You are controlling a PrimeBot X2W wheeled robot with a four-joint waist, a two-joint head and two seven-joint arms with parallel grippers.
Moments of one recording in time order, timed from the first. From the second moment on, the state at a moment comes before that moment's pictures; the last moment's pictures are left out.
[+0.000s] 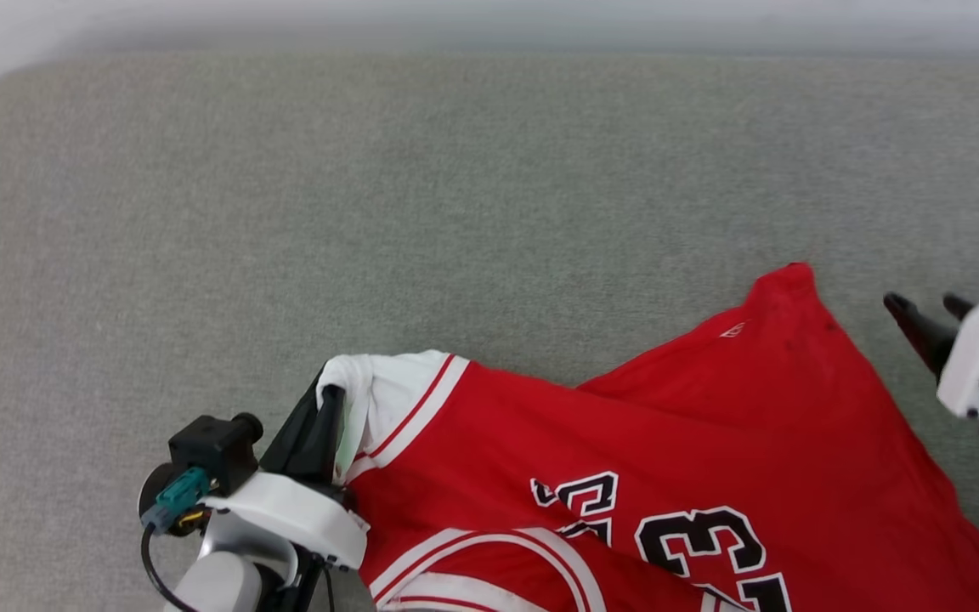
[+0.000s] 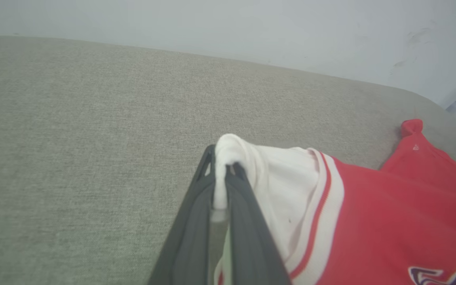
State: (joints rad) left arm -0.17 0.24 -0.29 0.18 -0.46 -0.02 -0.22; right arm -0.42 -0.32 -0.11 0.23 0.46 0.13 0.68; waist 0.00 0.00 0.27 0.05
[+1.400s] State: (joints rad) left arm -0.59 0.29 -0.25 0.32 -0.46 -0.06 -0.13; right arm -0.84 -0.43 0.20 0.58 0.50 0.13 0.54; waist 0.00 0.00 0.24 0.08
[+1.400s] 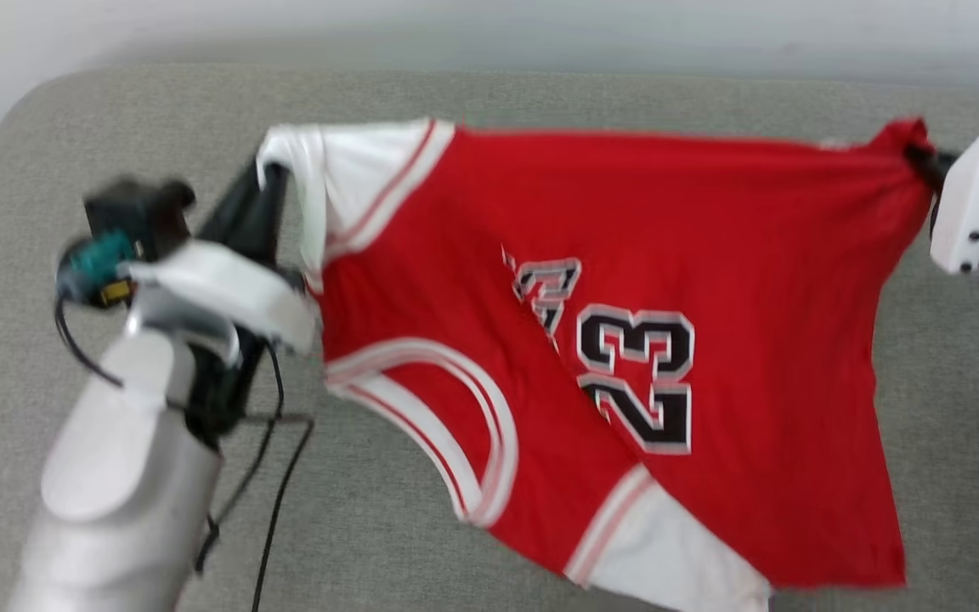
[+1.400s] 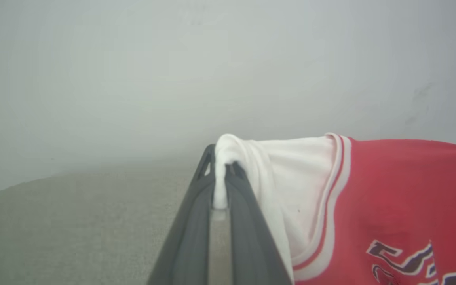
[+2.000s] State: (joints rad) left arm -1.32 0.32 -0.23 0.74 -0.41 -0.07 -0.17; right arm -1.27 -0.34 0.01 0.67 0.18 0.14 0.24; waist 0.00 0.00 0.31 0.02
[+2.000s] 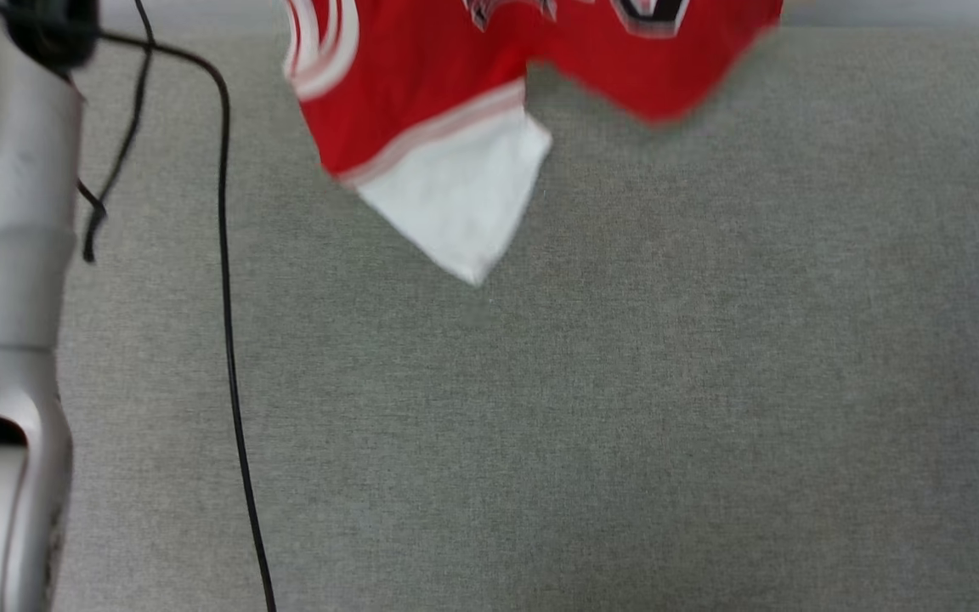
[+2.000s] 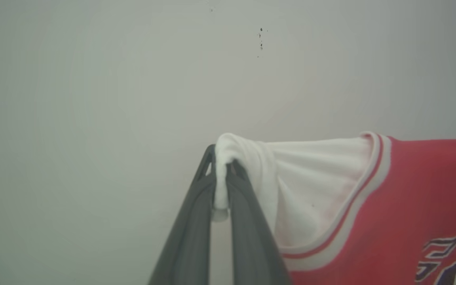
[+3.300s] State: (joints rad) left arm -0.96 0.31 -0.32 0.88 -0.63 -0.13 -0.26; right arm -0.98 -0.23 0.10 0.95 0.28 0.13 -0.02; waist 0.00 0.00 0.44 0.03
